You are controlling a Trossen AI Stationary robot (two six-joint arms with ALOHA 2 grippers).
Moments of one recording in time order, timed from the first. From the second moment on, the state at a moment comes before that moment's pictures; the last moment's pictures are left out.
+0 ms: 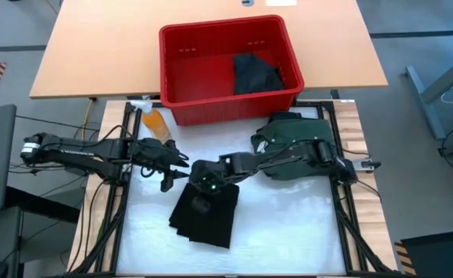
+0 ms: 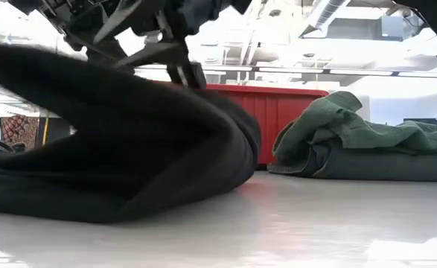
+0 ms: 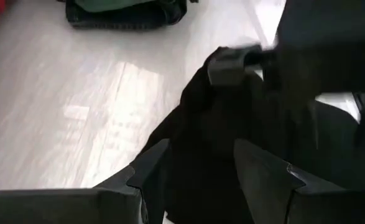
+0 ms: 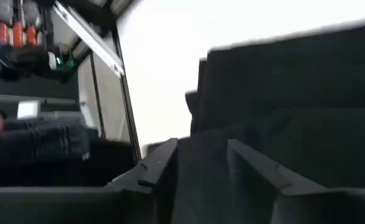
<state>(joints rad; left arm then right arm) 0.00 0.91 0.66 -0.33 0.04 -0.22 0.12 2.20 1.94 -0.52 -0.39 0.74</state>
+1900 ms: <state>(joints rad) 0.14 1.33 1.05 -0.41 0.19 -0.29 0.40 1.66 1.19 -0.23 0.23 0.80</state>
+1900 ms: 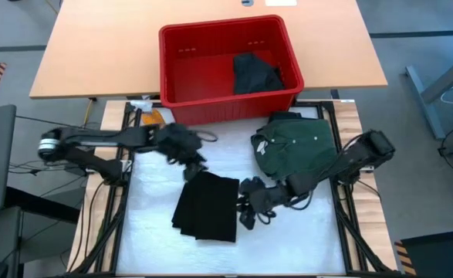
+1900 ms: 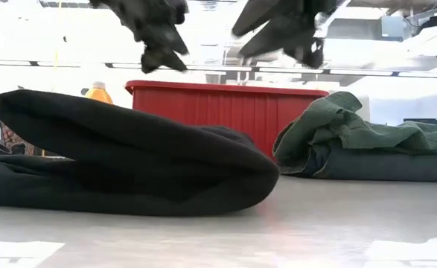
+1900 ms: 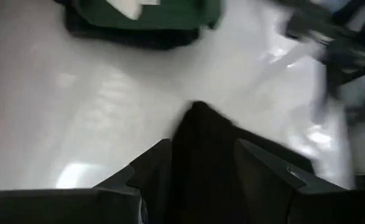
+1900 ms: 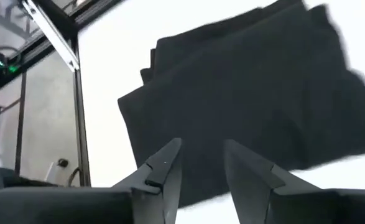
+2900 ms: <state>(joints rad) -0.39 1.49 0.58 0.21 -0.17 -1.43 0.39 1.38 1.19 -0.66 0.26 0.64</state>
